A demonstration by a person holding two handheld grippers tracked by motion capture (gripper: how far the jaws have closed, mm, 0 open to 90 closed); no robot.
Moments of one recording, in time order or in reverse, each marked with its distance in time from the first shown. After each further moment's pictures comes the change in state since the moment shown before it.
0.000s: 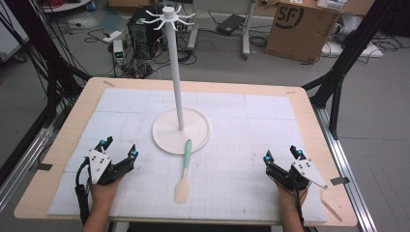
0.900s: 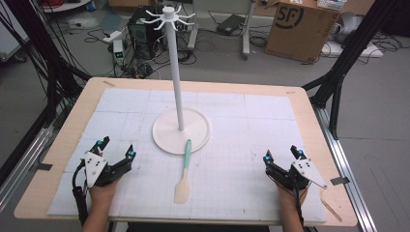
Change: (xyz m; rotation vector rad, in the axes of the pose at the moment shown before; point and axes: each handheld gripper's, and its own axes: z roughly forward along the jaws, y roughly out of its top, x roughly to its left) left arm 0.005 -0.003 -0.005 -0.063 0.000 -0.009; right arm 0.000 0.000 0.001 -0.002 -0.012 -0.005
